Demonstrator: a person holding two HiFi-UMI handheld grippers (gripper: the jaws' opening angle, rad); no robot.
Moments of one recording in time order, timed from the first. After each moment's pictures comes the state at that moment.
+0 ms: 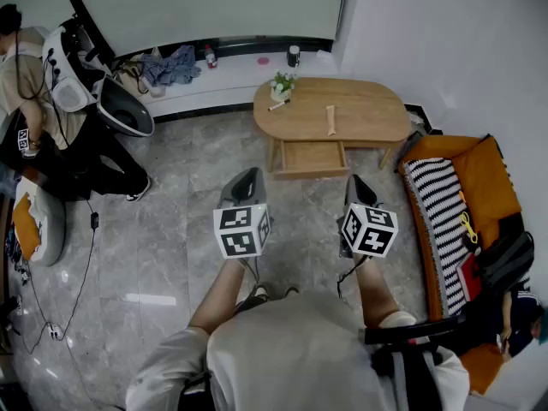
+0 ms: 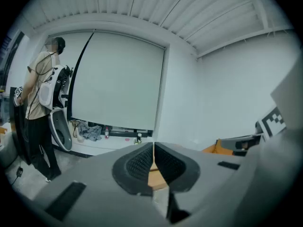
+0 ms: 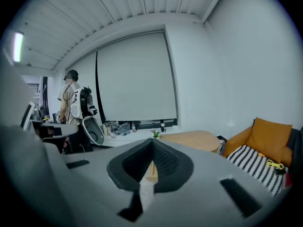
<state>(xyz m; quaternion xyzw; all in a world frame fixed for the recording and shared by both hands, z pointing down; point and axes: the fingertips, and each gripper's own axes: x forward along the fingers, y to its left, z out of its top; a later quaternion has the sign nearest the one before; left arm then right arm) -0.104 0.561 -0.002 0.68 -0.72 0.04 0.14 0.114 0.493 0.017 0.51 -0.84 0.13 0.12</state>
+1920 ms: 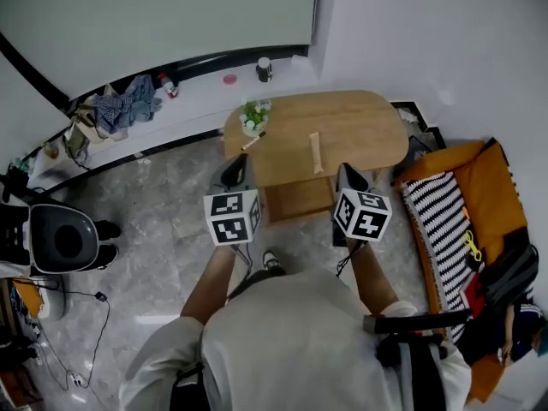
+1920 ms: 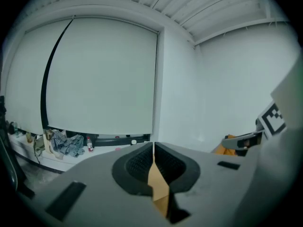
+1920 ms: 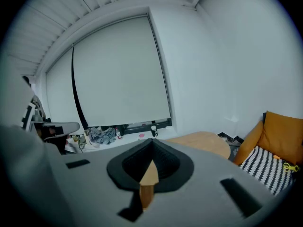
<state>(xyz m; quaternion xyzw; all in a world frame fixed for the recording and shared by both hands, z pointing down) -0.151 0.201 0.016 0.72 -0.68 0.09 0.12 0.072 0.162 0.053 0.54 -0.81 0.19 0.12</state>
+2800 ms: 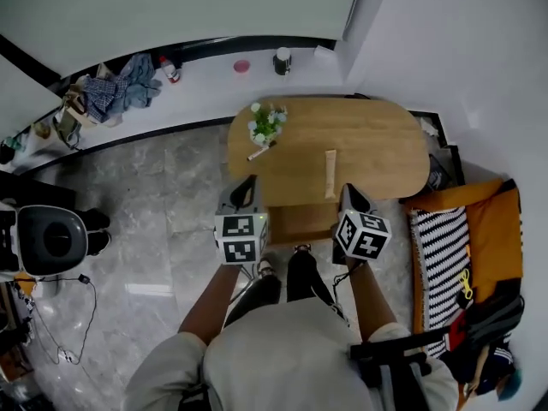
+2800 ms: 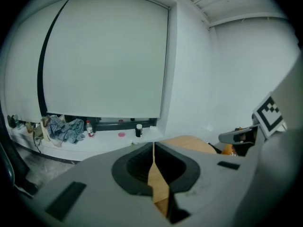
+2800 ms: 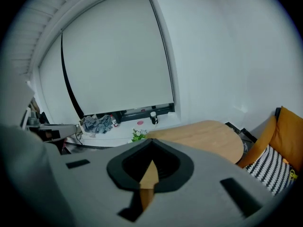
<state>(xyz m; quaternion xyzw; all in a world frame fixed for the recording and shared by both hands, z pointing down) -0.209 0.063 0.117 0.69 -0.68 0.14 0.21 0.006 0.009 0.142 0.51 -0.80 0.24 0.21</state>
